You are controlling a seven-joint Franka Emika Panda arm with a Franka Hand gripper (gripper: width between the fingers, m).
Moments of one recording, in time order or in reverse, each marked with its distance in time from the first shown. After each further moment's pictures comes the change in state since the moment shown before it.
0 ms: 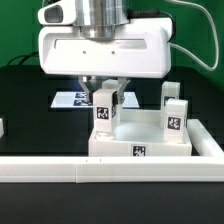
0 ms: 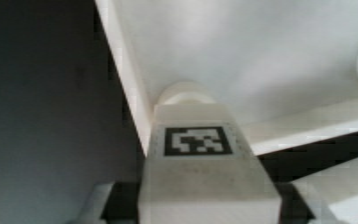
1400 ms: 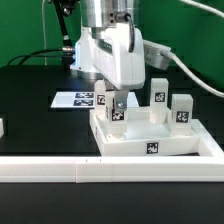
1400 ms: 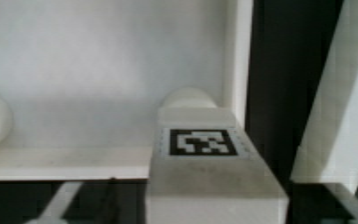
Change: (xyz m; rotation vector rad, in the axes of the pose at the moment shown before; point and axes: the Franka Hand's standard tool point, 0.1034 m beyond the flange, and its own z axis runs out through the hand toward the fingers) arm -0.004 -0.016 0.003 0.020 0.015 0.952
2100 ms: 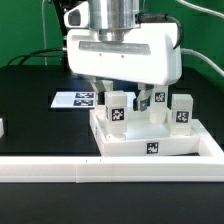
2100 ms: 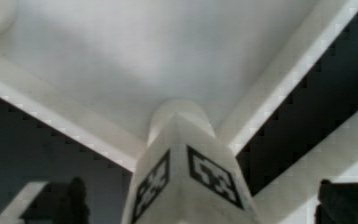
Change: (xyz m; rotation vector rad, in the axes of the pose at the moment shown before) arm -0.008 0.000 0.003 0.004 0.005 -0.583
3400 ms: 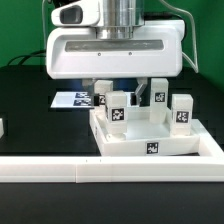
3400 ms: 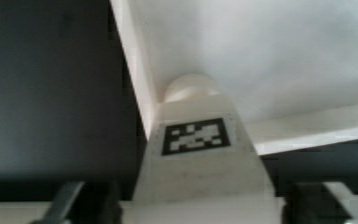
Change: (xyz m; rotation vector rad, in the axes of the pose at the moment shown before) arm 0.010 0.003 -0.003 -0.022 0.013 -0.759
